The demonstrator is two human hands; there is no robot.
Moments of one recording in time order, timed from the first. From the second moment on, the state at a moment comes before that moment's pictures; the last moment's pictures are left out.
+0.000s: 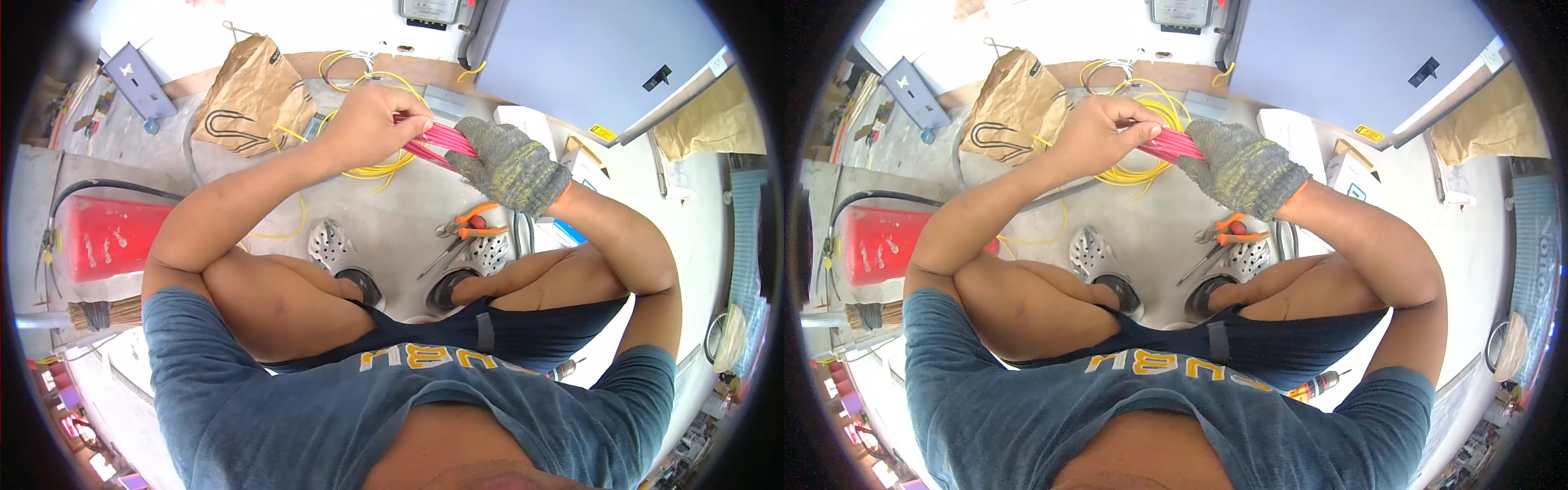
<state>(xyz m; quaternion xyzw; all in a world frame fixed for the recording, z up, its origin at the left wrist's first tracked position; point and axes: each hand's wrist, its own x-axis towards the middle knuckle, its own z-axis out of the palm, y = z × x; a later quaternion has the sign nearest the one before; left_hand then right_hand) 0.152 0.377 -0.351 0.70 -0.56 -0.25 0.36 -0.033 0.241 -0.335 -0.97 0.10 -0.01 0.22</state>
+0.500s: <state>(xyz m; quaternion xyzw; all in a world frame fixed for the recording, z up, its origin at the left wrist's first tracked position) 0.161 0.368 -0.353 0.67 -0.62 -0.29 0.30 -0.033 0.228 -0.337 -0.99 -0.05 -0.03 0.10</state>
